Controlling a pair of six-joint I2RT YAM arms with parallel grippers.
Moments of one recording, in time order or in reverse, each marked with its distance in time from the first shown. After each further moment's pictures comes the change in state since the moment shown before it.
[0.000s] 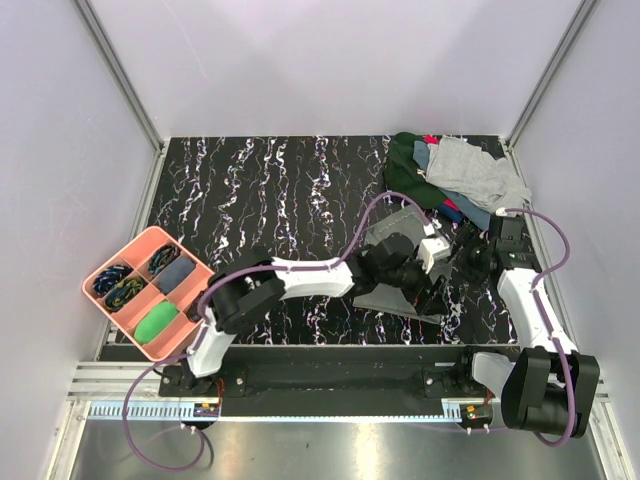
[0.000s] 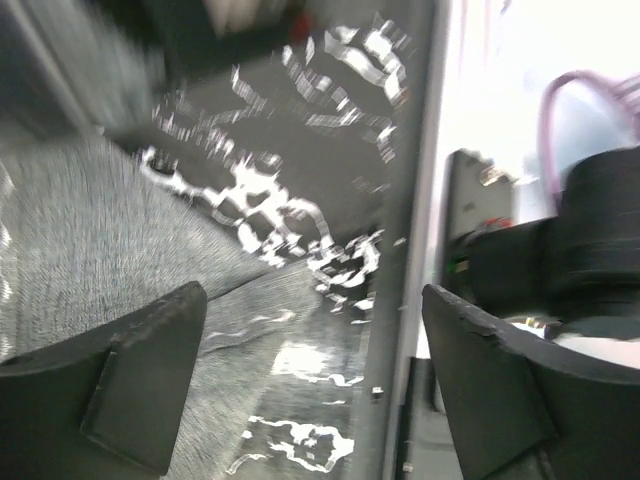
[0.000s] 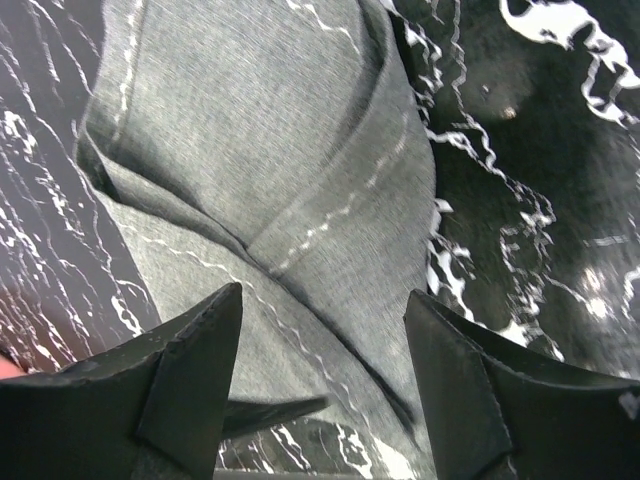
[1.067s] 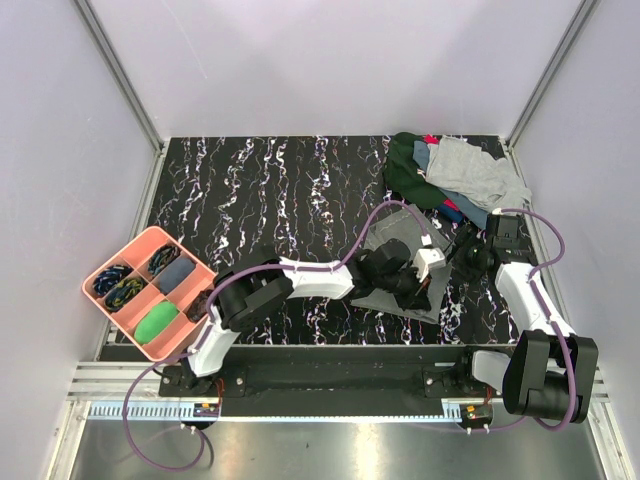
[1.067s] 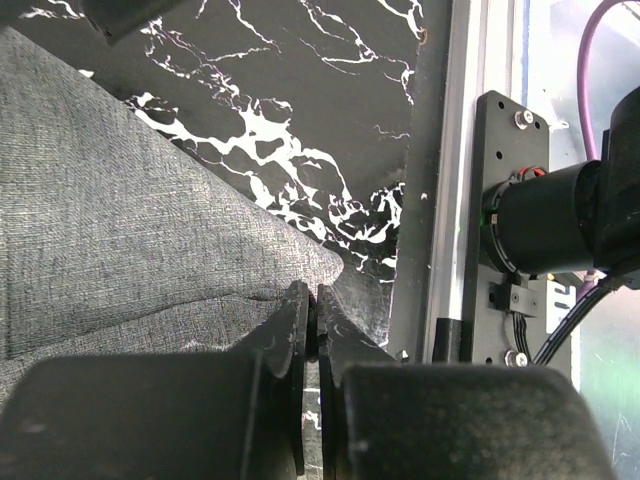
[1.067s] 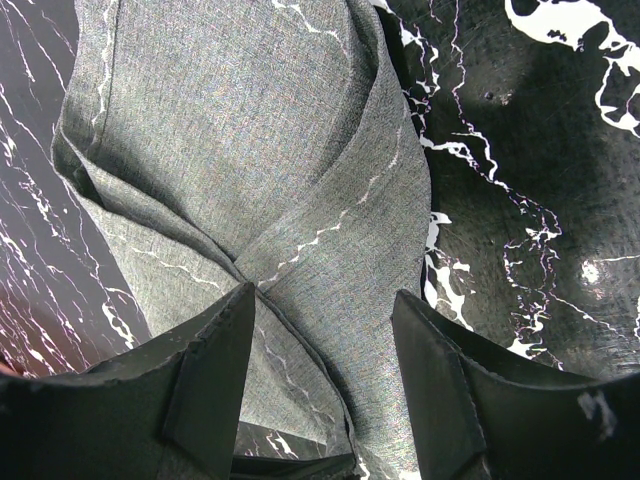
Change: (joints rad) left arm 0.011 0.010 -0.048 -0.010 0.040 0.071; right arm 0.000 0.069 -0.002 0.032 -0.005 -0.002
